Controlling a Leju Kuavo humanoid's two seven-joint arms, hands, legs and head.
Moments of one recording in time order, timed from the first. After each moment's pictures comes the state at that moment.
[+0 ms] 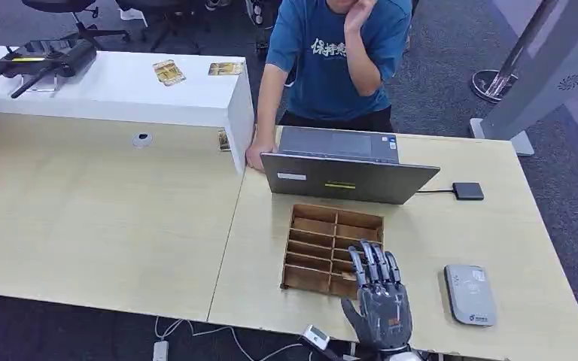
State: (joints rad) left arm 0.17 -0.04 -0.44 0.02 0.60 -0.21 -0.23; right arm -0.03 -0.08 0.57 -1.30 1.47 -0.64 0.25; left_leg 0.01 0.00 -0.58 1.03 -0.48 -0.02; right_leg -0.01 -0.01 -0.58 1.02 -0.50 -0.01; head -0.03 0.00
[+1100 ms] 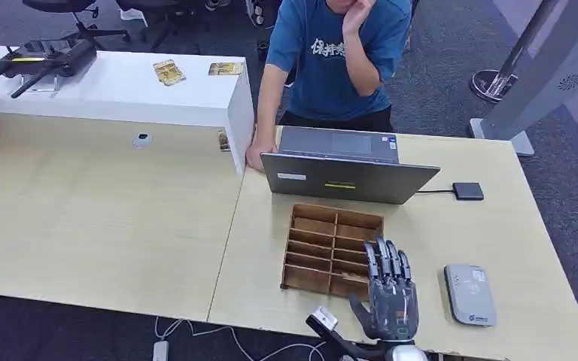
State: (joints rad) left arm 0.17 -0.05 -0.45 0.02 0.62 -0.20 -0.23; right arm -0.03 -0.04 0.50 -1.28 1.41 -0.58 0.28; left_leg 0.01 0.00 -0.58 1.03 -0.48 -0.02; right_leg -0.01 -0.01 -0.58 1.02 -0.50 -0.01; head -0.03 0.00
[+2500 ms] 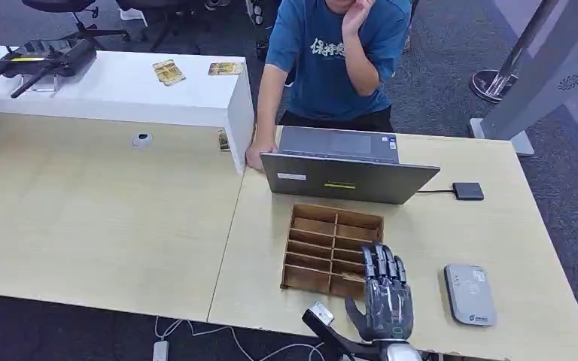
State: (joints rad) left arm 0.17 -0.07 -0.45 0.02 0.67 -0.19 -0.22; right arm -0.02 -0.03 0.52 -1.31 1.37 -0.46 0.35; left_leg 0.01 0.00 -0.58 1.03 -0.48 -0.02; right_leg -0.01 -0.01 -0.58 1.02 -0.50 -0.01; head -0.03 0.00
